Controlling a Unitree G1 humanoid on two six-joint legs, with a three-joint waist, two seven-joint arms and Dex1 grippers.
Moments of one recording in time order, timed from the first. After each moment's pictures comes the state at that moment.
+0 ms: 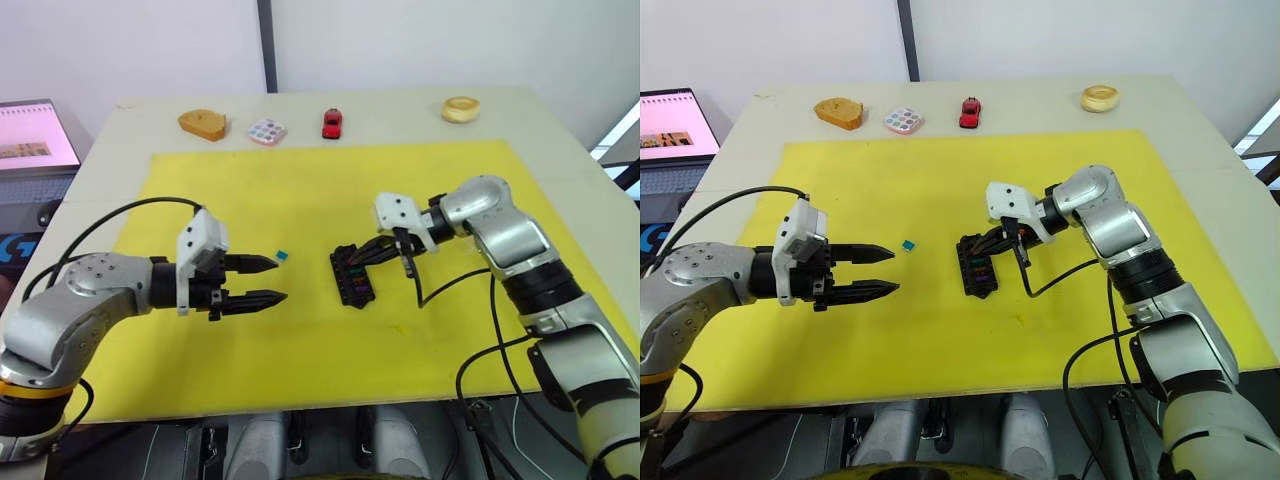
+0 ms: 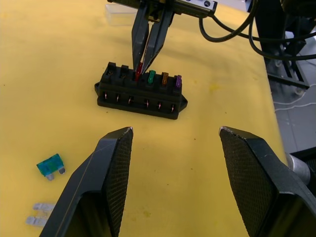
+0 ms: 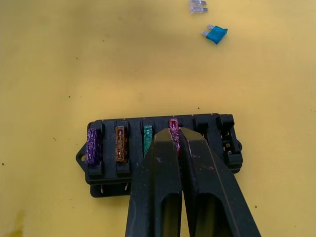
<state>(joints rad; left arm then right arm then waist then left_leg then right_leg) -0.27 0.86 0.06 -0.47 -0.75 0.74 -0.99 -0.87 -0.63 0.36 0.24 0.09 0.32 1.46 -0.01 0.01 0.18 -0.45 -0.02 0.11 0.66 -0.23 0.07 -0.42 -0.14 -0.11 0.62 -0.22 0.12</state>
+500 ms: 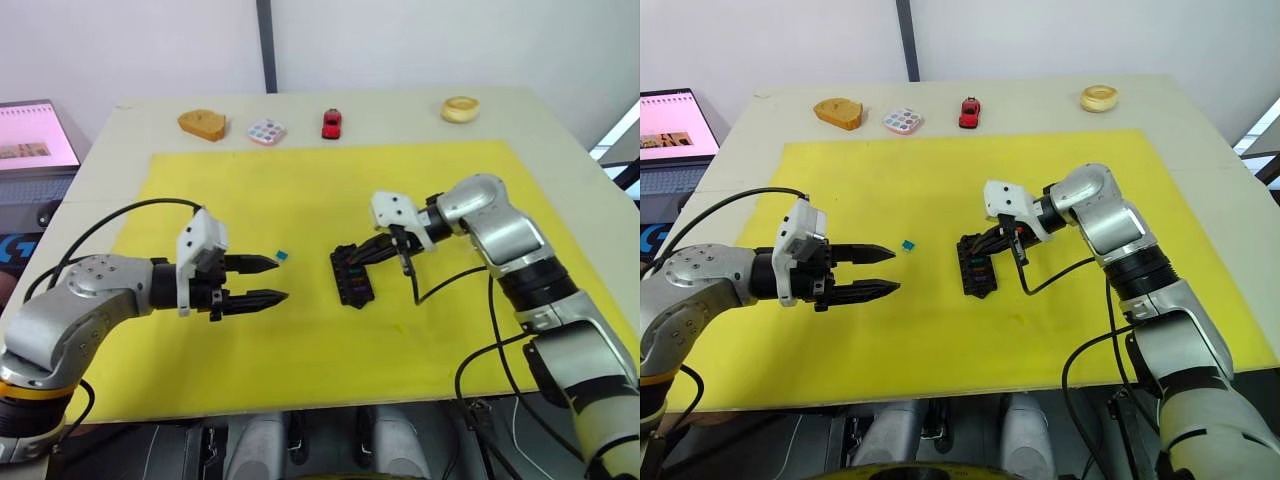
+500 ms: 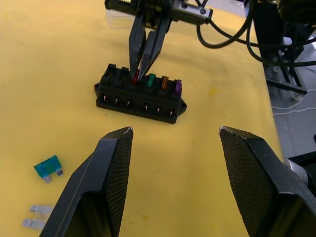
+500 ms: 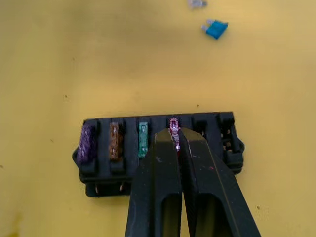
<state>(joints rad) -0.27 0.86 0.07 -0.47 -0.77 0.74 -0.97 -0.89 -0.61 0.38 0.28 0.06 0.31 1.47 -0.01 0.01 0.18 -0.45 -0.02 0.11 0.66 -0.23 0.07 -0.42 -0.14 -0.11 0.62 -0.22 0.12</state>
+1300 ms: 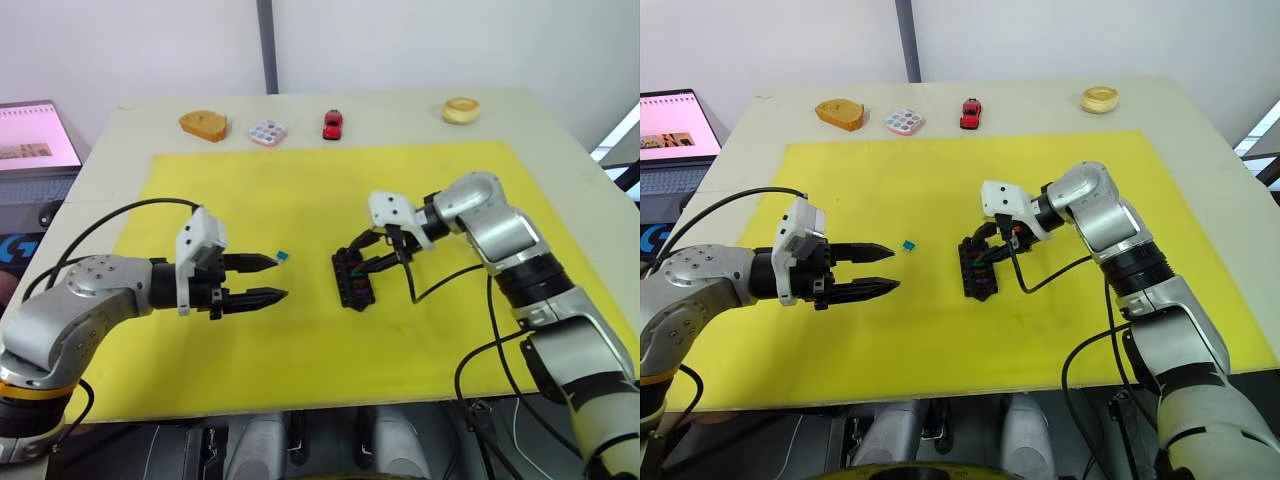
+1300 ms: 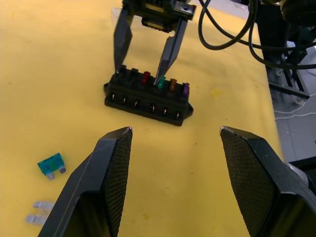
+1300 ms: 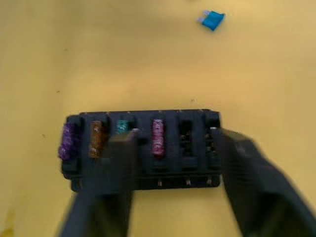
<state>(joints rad) -0.27 0.86 0.07 -0.47 -0.80 0.76 -0.95 -0.91 -0.61 0.38 0.30 0.06 0.36 1.48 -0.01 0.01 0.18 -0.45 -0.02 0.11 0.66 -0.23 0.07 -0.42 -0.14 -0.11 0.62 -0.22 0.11</state>
